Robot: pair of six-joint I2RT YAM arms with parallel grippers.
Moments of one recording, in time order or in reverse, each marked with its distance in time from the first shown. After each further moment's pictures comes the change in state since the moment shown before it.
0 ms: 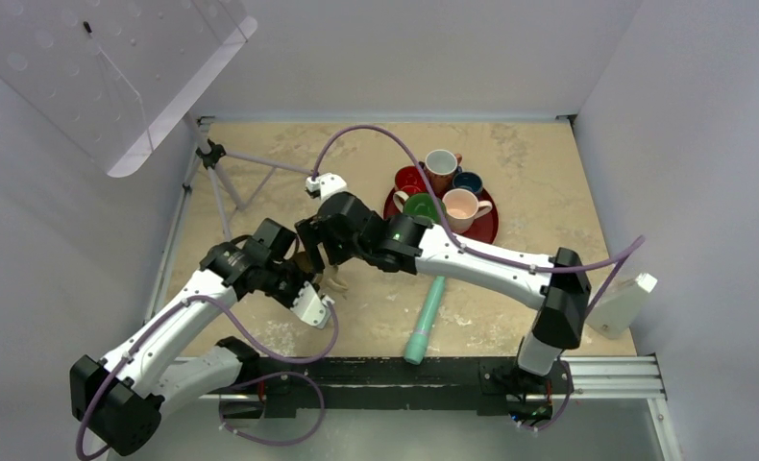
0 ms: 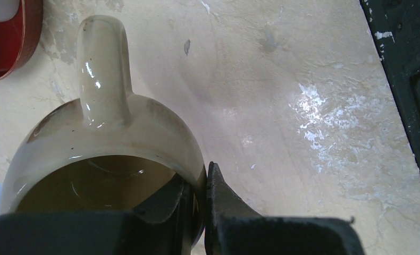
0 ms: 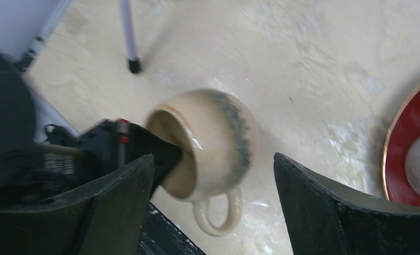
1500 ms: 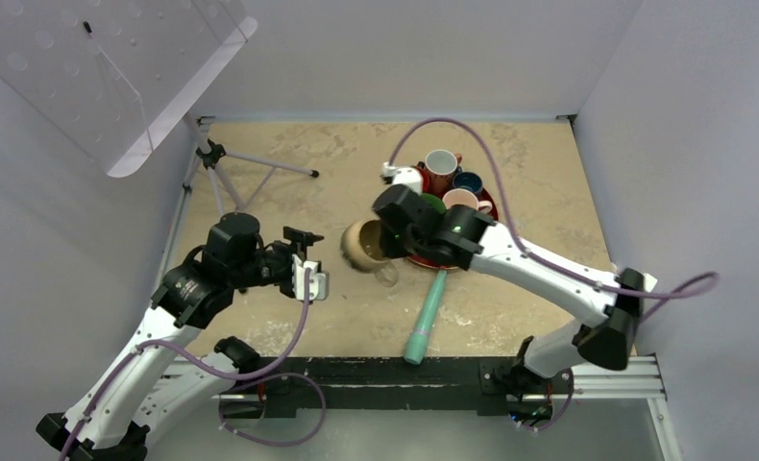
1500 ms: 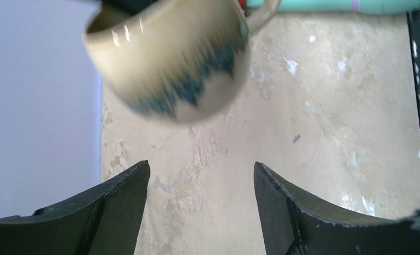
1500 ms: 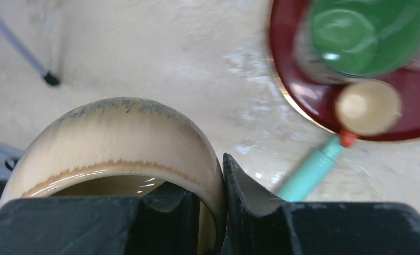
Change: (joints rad) left arm -0.020 -0.234 0.112 0.251 0.142 -0.491; right arm -0.098 -0.199 -0.109 -0.327 0.138 0.241
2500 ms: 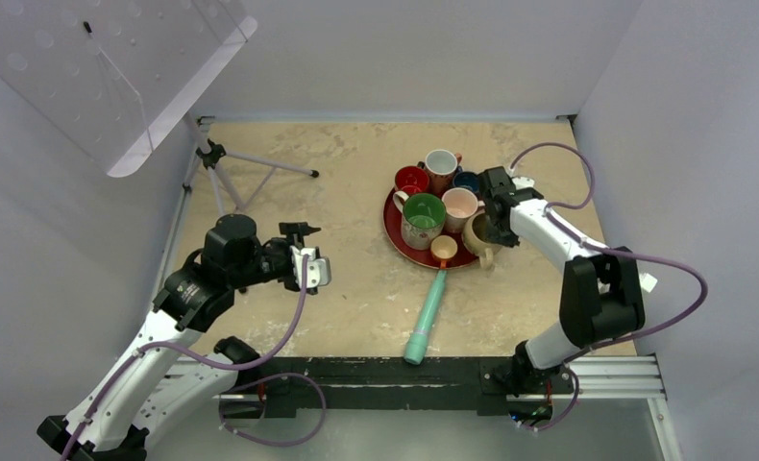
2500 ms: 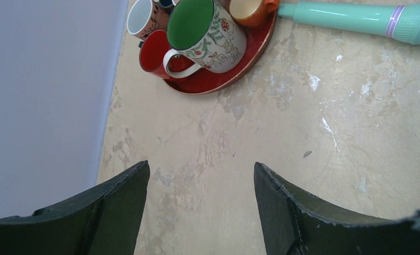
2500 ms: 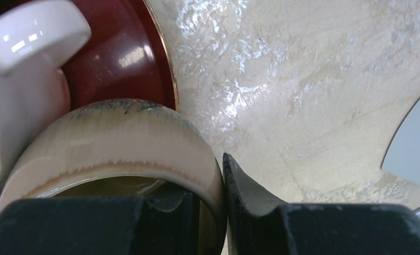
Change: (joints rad) left arm 0.000 -0.034 -0.042 0.141 -0.069 -0.186; right arm -0.796 0.026 -0.434 0.080 0.098 -0.081
